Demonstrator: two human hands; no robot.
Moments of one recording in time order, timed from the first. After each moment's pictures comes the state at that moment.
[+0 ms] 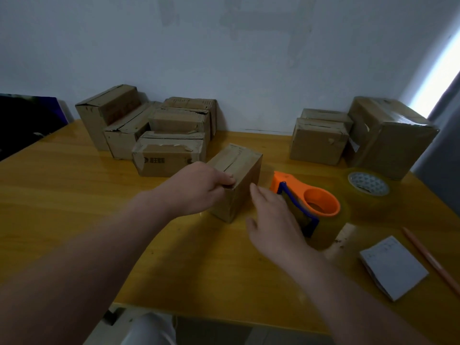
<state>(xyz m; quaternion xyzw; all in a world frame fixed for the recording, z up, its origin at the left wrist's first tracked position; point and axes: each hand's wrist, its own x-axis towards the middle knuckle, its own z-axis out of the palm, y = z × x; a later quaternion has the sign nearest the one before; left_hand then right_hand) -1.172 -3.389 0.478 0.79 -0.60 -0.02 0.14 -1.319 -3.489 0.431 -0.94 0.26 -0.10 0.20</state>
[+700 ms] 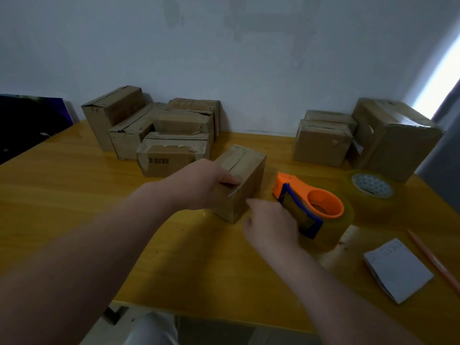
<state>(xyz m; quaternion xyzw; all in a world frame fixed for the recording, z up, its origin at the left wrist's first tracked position) -1.173 -3.390 0.491 0.82 -0.57 -0.05 0.06 -1.309 -3.473 0.441 -0.93 0.33 -0.07 0.15</state>
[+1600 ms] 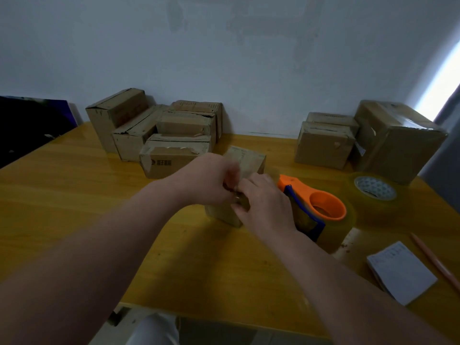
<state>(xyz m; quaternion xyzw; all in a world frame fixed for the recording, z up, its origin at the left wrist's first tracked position) -1.172 -3.397 0.497 0.79 -0.59 -0.03 0.16 -1.284 -3.497 0.424 -0.93 0.14 -0.34 0.05</state>
